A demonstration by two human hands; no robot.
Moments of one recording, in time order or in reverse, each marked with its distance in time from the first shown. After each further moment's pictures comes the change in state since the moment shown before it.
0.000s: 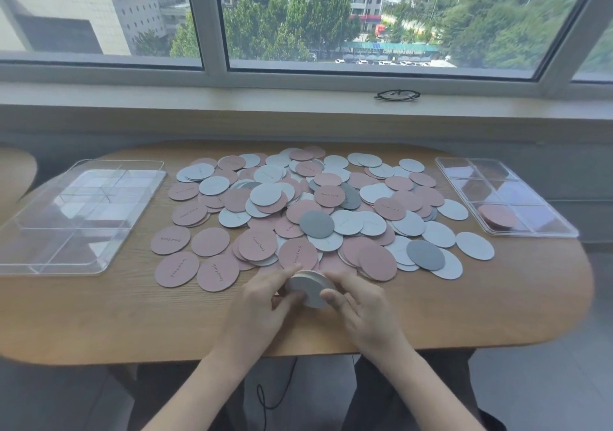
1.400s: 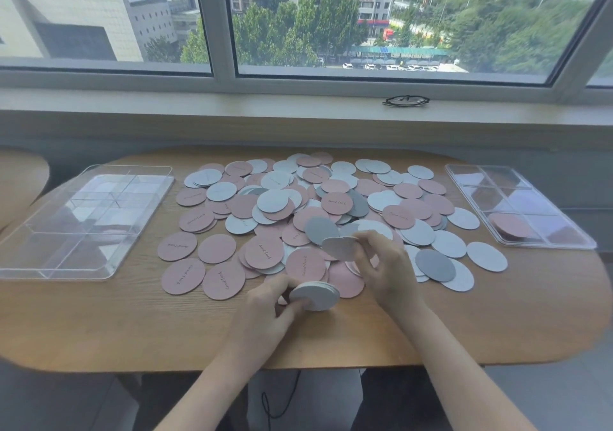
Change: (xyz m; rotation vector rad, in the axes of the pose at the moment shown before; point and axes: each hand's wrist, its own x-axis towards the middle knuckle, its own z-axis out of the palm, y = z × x) left_hand 0.005 0.002 -0.005 -0.078 -0.058 -0.110; right_hand 0.065 0.024 -0.026 -0.265 0.230 -0.059
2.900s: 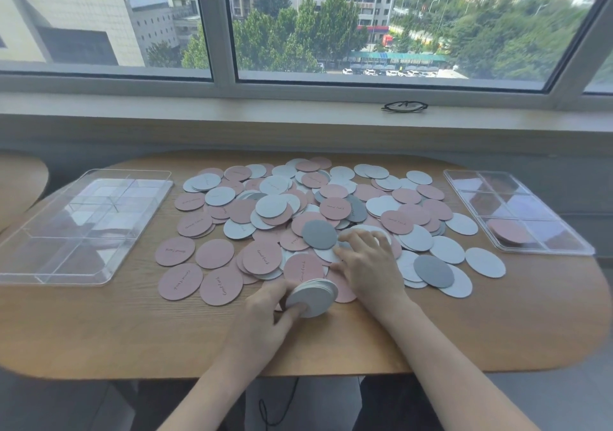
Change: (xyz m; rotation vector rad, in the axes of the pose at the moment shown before) left_hand 0.001 -0.005 0.003 0.059 0.004 0.062; right_hand 0.018 0.035 0.036 -0.657 -0.115 -0.345
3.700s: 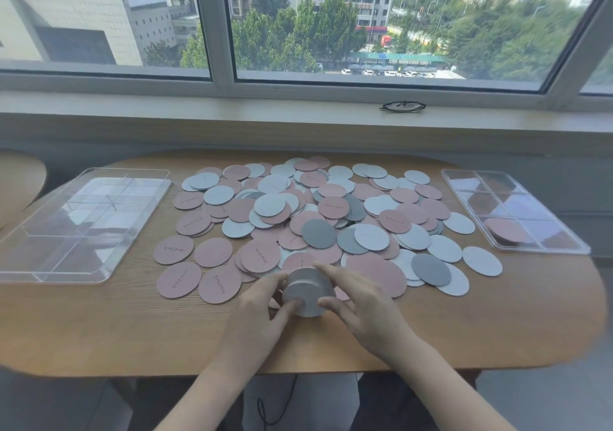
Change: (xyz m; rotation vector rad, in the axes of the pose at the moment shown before) left_hand 0.001 -0.004 0.004 -0.027 0.088 -0.015; right_hand -0.044 -0.038 -0.059 0.753 -0.135 0.021
